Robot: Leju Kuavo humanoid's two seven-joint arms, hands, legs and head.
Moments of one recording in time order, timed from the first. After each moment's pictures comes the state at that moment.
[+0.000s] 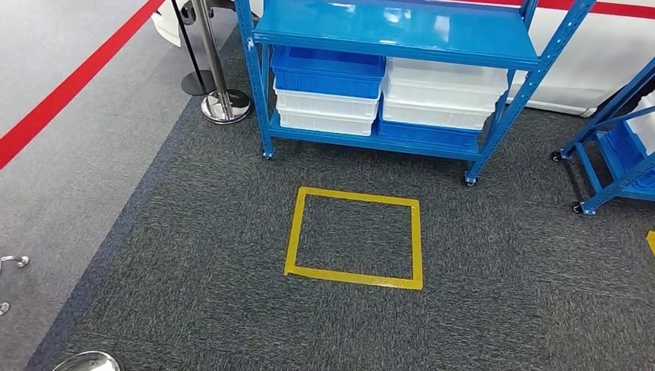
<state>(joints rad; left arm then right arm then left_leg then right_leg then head) -0.05 -0.18 1.32 -0.27 -1.34 0.07 -0.35 -0.02 0.24 -1.27 -0.28 1.14 -0.14 -0.03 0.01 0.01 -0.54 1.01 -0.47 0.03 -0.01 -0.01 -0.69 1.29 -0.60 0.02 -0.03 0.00</state>
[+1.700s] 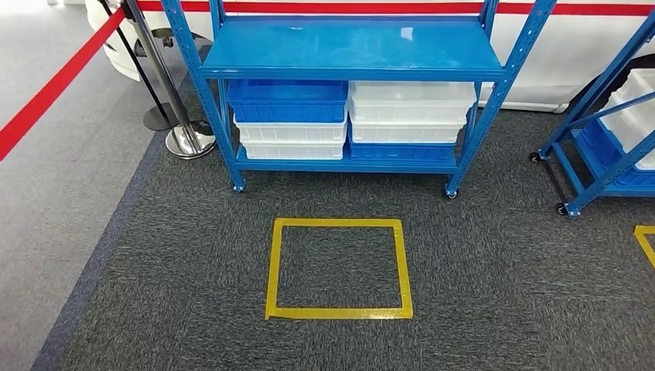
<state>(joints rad) -0.03 -0.18 1.32 -0.27 -1.35 0.06 -0.34 -0.02 0.24 -1.28 -0.28 1.17 -0.16 -0.02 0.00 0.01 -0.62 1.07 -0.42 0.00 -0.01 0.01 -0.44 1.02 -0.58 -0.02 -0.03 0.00</state>
